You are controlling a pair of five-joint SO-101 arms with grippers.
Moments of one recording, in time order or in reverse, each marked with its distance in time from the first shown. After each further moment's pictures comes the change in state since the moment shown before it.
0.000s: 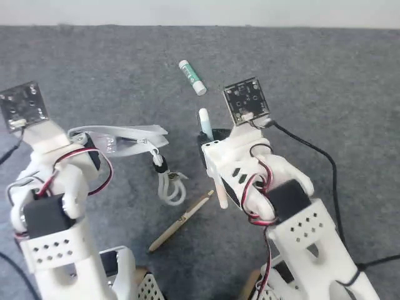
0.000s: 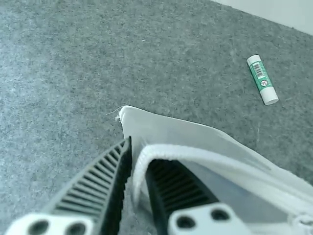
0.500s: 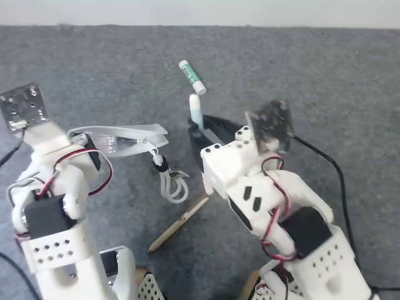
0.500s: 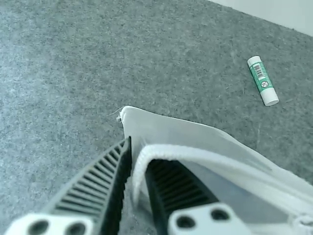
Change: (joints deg) left arm 0.0 -0.5 0.3 -0.5 0.0; right arm -4.4 -12.6 0.0 -9.4 0.0
